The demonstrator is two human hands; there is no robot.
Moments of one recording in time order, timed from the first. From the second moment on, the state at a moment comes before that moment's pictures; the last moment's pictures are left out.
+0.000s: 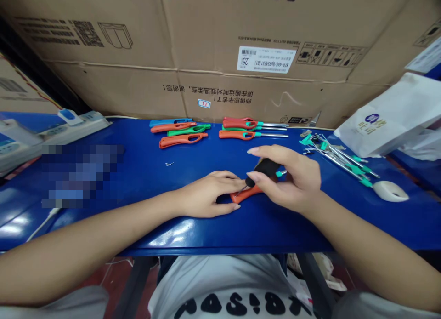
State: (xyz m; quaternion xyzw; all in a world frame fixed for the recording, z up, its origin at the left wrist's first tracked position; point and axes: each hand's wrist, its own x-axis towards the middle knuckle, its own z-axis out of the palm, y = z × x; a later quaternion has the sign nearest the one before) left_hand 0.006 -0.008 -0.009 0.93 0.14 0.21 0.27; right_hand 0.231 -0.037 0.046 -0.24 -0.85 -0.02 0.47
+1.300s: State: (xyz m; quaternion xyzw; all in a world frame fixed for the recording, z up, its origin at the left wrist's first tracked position) left_hand 0.006 -0.008 -0.010 0.92 0.14 0.21 0.29; right_hand 0.234 -0.033 0.038 -0.23 -0.85 0.04 0.46
